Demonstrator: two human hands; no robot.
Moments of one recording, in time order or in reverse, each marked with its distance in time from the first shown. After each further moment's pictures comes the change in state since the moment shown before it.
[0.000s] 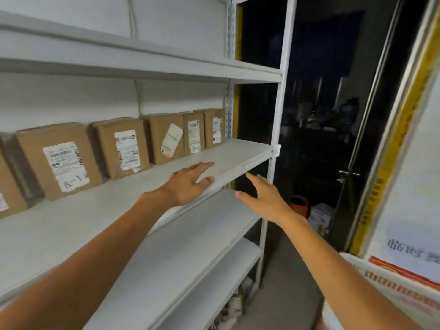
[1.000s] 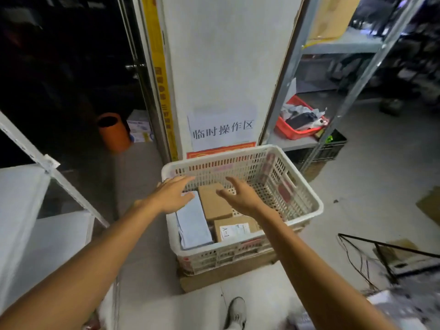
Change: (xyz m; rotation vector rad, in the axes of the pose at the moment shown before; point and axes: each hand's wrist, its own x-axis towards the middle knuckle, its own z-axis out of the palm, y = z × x) left_hand 0.195 0.270 0.441 0.015 -0.734 0.672; right_hand -0.162 0.385 -0.085 0.041 0.304 0.917
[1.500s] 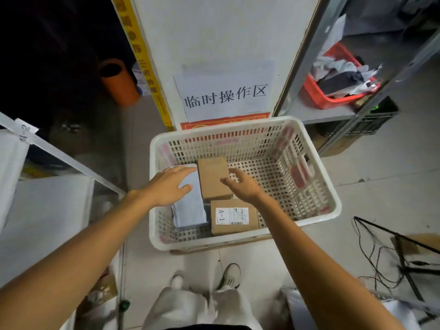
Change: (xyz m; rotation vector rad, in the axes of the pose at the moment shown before) left_hand 0.099 -0.003 0.059 -0.058 -0.163 -0.093; right_hand 0.113 0.107 -0.001 0.188 -0.271 0.193
